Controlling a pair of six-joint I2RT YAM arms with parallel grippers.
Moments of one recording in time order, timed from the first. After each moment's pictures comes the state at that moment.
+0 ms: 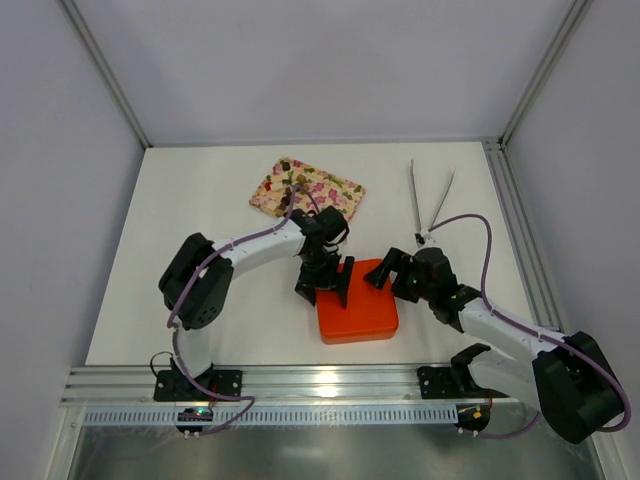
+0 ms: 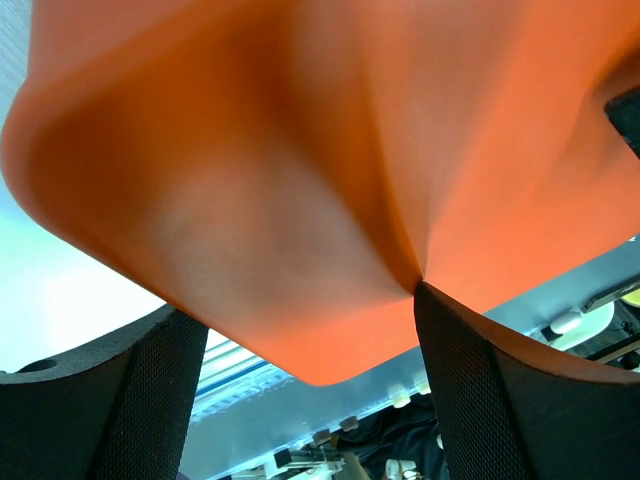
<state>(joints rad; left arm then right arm) -0.82 1.90 1.40 -0.92 0.35 -0.59 0.48 1.05 0.34 0.08 -0.12 0.82</state>
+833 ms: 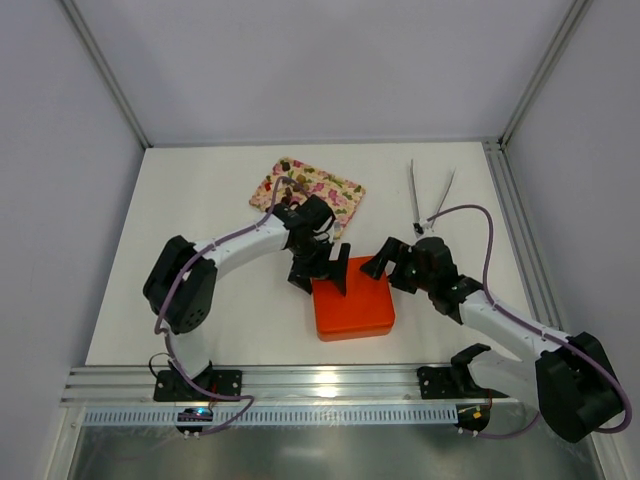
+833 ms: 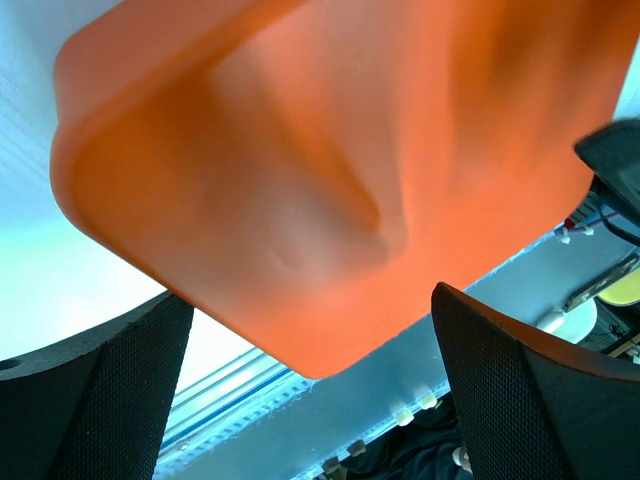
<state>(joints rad) -0.74 1.82 1.36 -0.84 0.41 -0.52 0.46 1.06 0.43 0.03 -0.16 0.81</state>
